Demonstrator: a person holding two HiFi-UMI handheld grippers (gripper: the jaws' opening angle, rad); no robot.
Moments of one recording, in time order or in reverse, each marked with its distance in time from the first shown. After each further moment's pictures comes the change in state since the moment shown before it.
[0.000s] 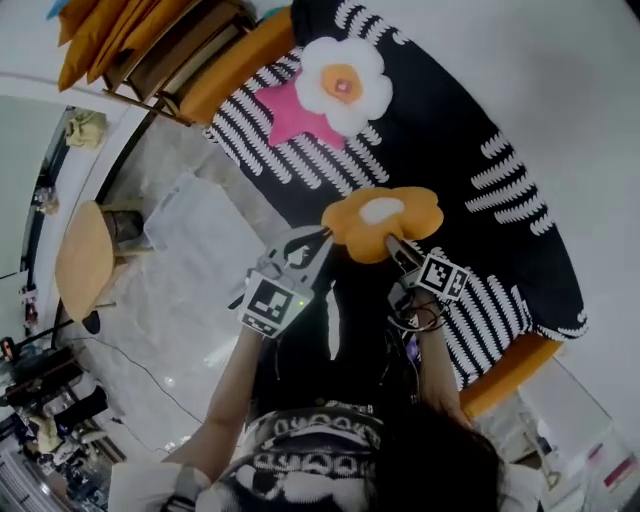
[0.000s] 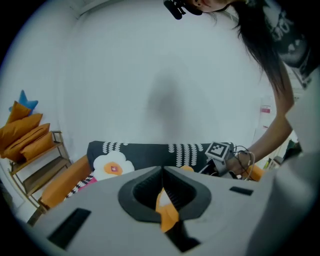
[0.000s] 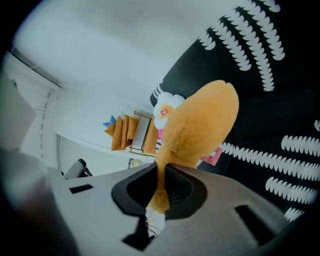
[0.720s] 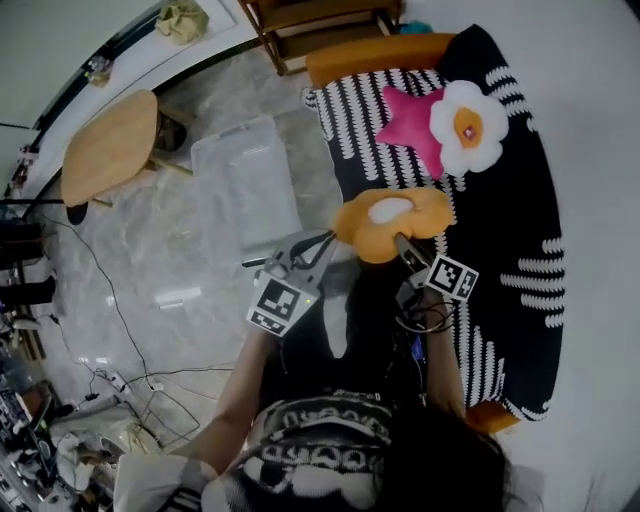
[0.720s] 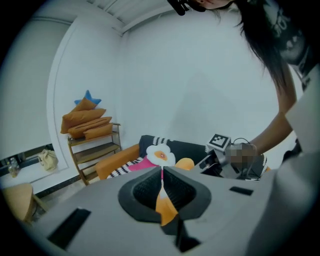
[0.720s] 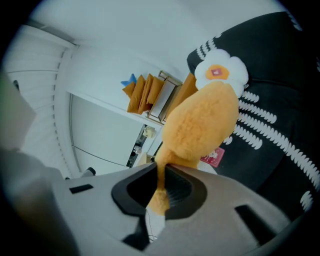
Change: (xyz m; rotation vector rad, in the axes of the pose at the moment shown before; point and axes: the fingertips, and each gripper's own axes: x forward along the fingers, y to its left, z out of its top) left arm -0.210 0.085 -0.084 -0.215 -0.049 0.411; right arm 0.124 0.155 -0.112 -0.272 0.332 0.099
